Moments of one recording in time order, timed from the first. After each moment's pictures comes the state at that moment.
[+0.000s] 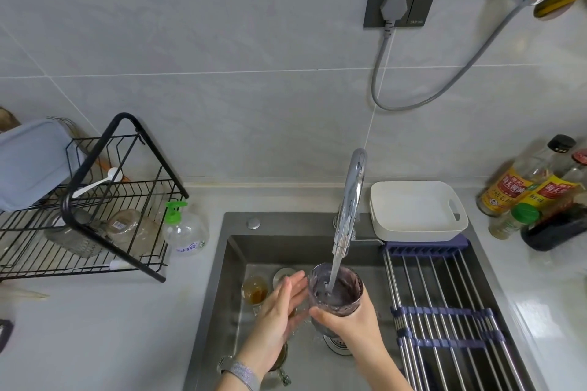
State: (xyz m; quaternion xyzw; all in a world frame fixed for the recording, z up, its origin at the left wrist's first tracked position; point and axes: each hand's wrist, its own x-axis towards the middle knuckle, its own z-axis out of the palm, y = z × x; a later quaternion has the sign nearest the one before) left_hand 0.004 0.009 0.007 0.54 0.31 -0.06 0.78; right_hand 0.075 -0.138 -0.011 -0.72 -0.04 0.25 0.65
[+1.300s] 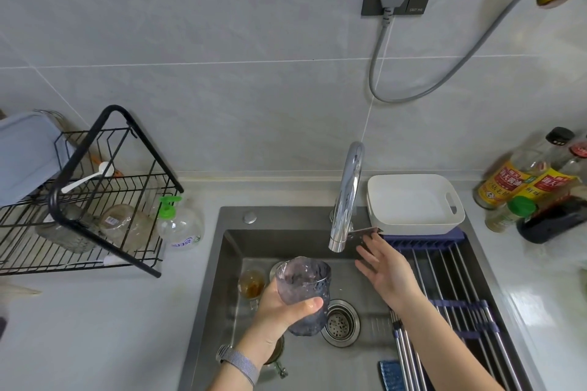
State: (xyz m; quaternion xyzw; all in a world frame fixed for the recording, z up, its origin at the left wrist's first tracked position) left_hand 0.010 0.007 0.015 0.59 0.31 -0.06 0.74; right_hand 0.174 -0.160 -0.010 -0.49 0.17 0.32 0.79
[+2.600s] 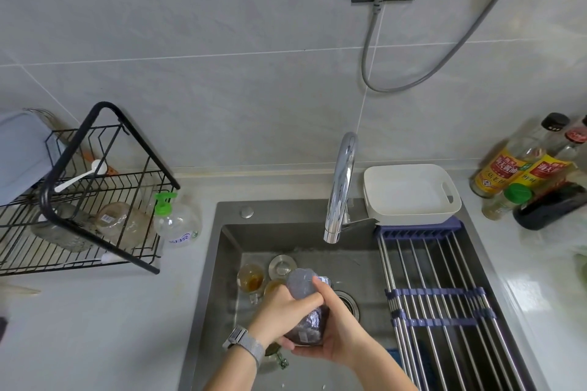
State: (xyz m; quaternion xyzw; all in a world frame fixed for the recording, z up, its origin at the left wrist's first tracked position) left_hand 0.021 -0.009 0.047 0.74 0.36 -0.24 0.51; right_hand 0.064 -0.126 -0.003 -0.49 0.19 0.59 0.62
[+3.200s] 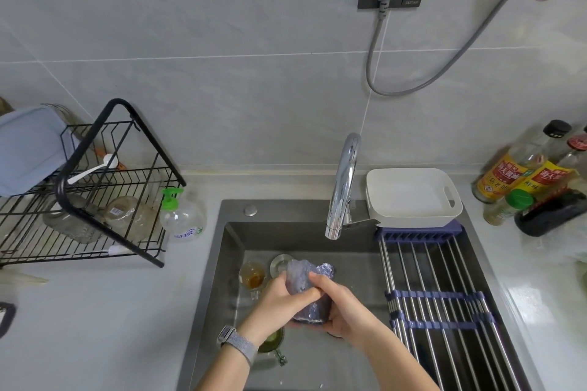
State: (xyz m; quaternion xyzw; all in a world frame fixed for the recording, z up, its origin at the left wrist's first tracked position) left_hand 0.013 0.001 0.036 0.70 0.32 -0.16 0.62; right_hand 0.083 -0.129 0.008 -0.54 0.08 0.55 0.63
